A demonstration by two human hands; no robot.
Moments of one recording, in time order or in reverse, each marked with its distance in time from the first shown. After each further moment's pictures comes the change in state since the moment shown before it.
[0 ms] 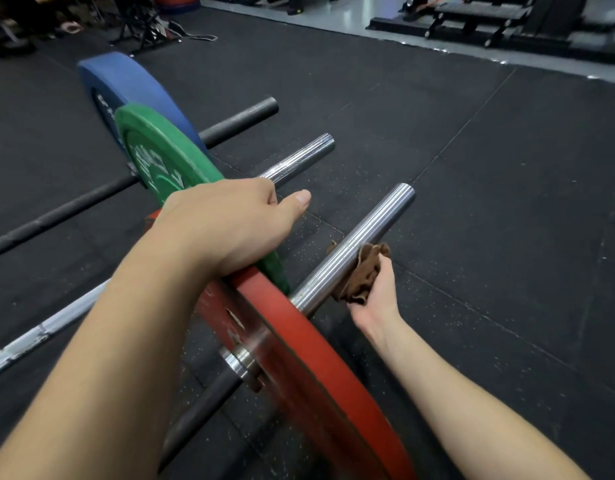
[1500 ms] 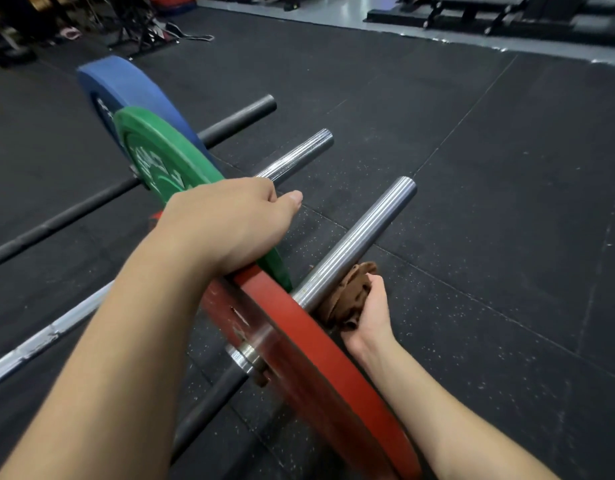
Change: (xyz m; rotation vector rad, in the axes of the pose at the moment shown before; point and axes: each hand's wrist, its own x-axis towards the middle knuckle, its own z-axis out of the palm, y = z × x) left_hand 0.001 0.002 0.005 -0.014 -0.009 -0.015; right_hand -0.062 0.021 0.003 -0.105 0.116 0.044
